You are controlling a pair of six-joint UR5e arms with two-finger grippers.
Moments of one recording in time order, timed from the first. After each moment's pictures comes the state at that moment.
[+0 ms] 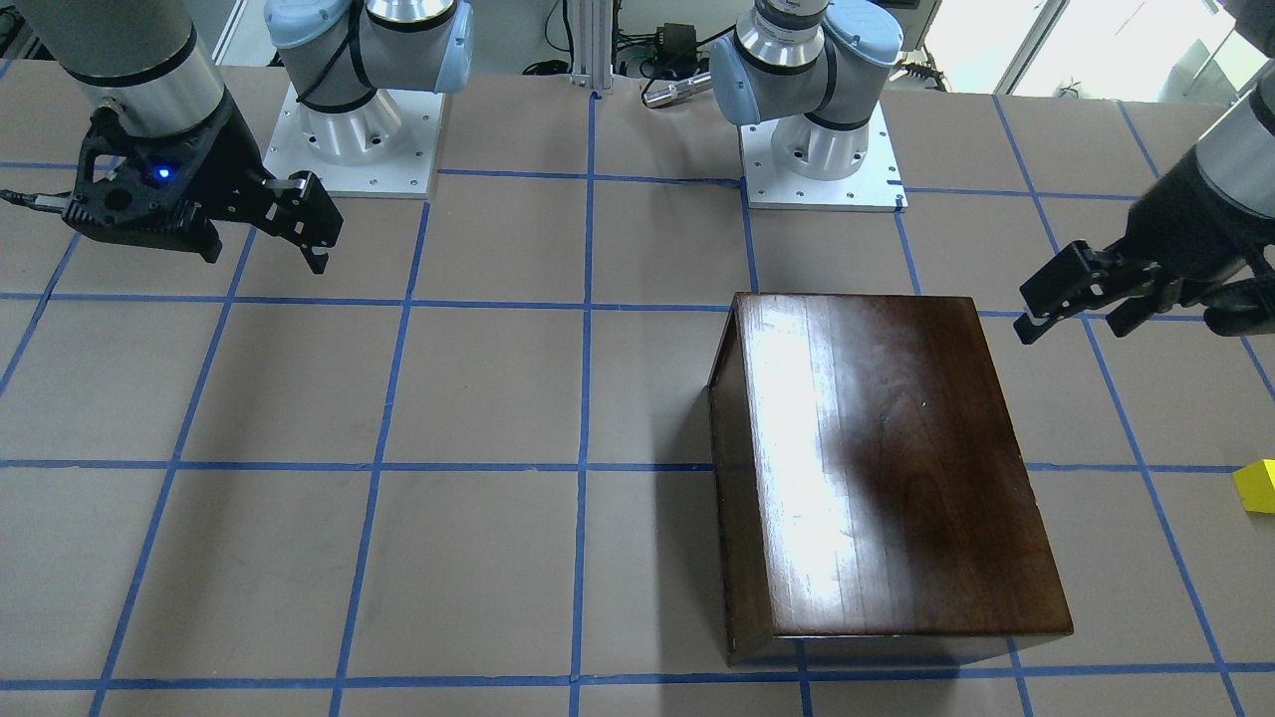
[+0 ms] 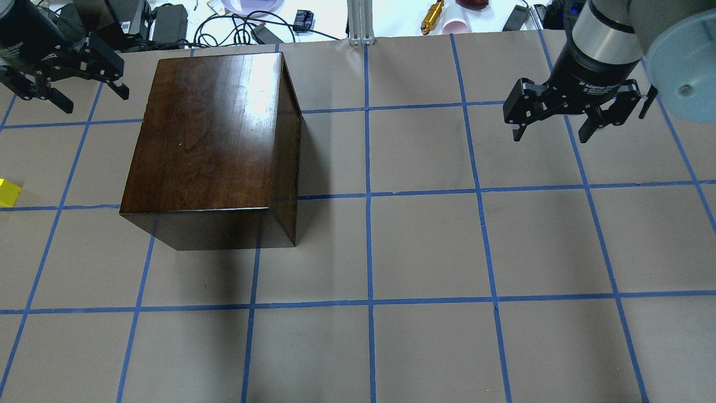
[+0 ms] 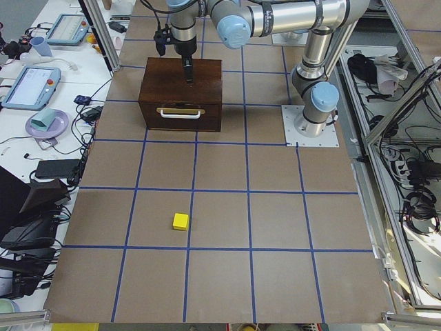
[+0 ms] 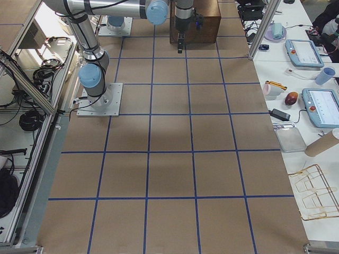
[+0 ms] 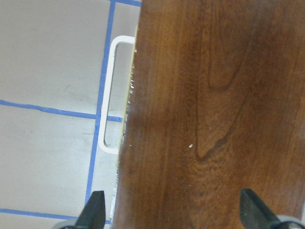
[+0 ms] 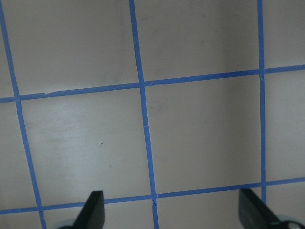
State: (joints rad) left arm -1.22 -1.70 -1.41 -1.61 1.49 0.21; right arm 1.52 -1.59 1.63 -1.60 -1.59 0.04
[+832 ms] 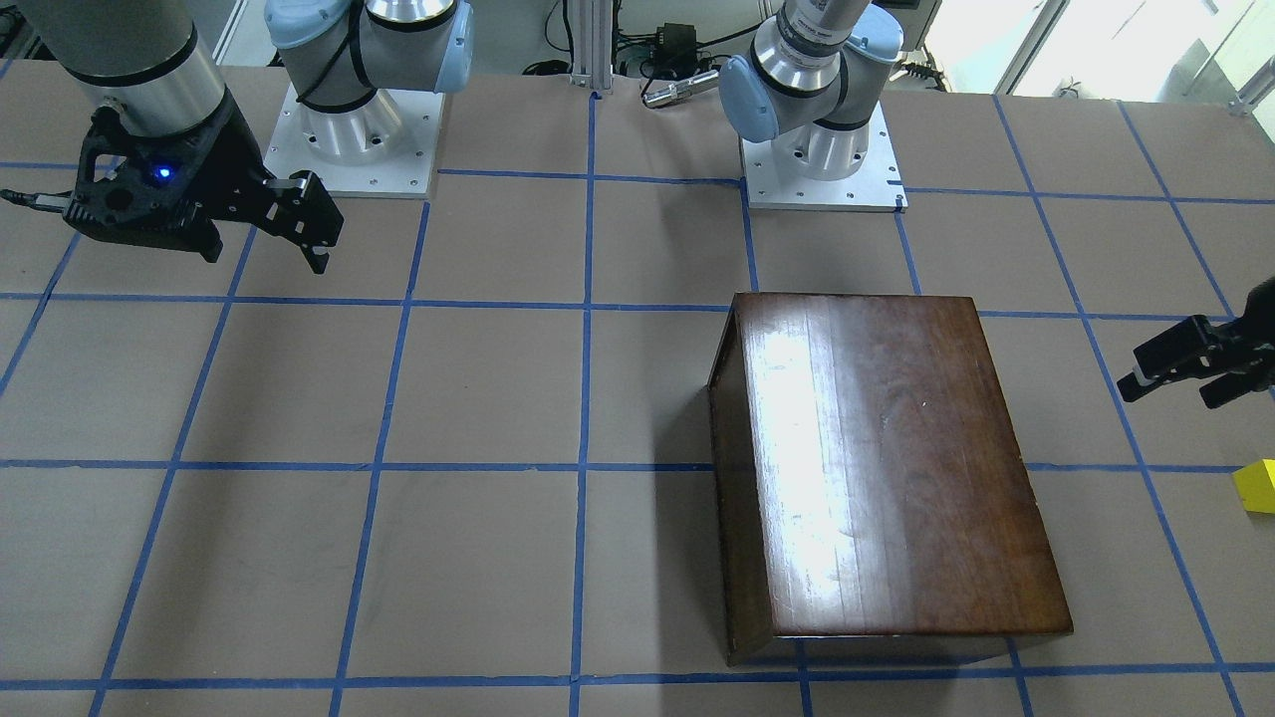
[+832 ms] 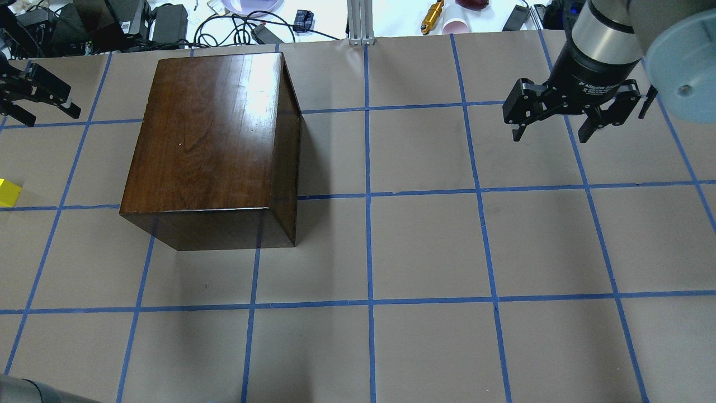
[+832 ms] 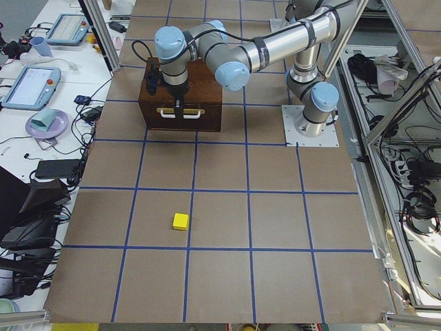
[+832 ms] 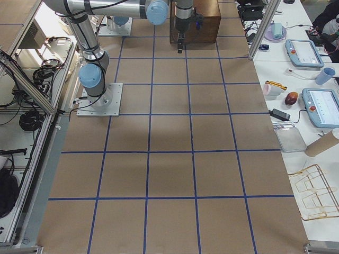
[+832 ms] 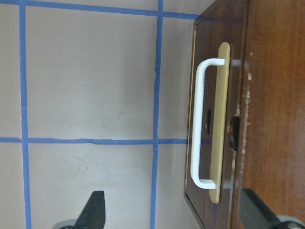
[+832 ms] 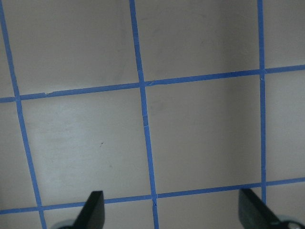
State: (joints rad) left arm -1.03 -1.85 -1.40 -1.52 1.44 0.55; right arm 1.52 -1.59 1.63 -1.60 -1.59 0.04
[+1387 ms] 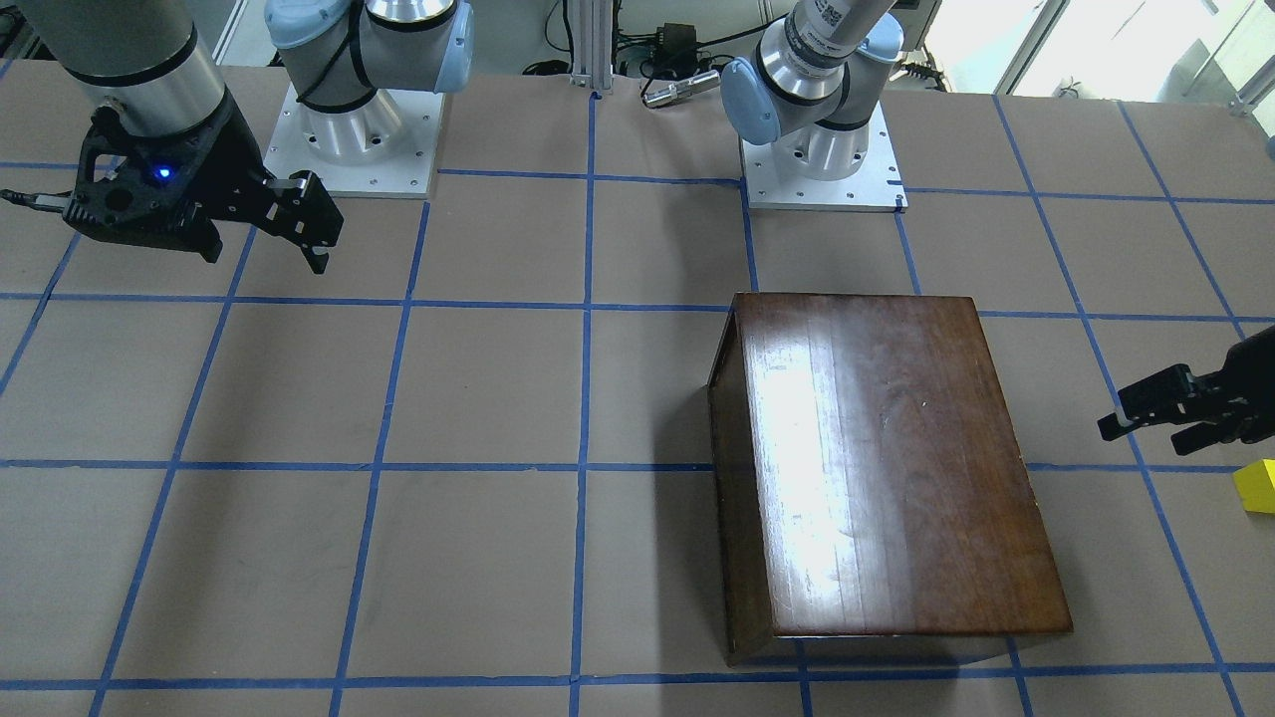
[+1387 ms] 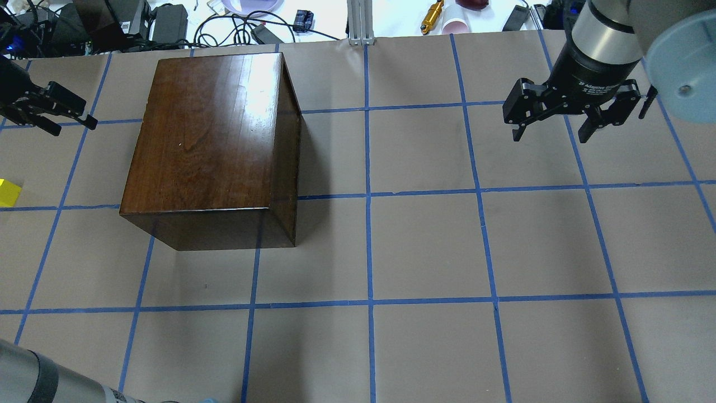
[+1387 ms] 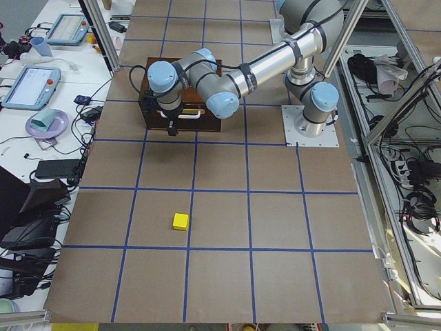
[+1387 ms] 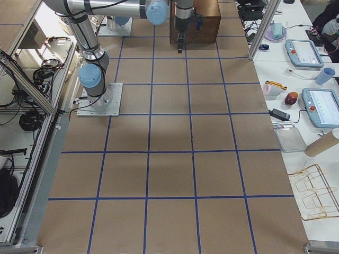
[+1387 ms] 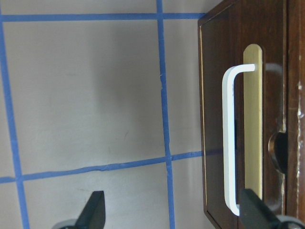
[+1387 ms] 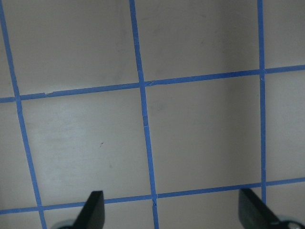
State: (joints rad) left arm -1.01 -1.94 -1.41 -1.49 1.36 0.64; right arm 1.52 -1.59 1.63 -1.60 -1.59 0.04
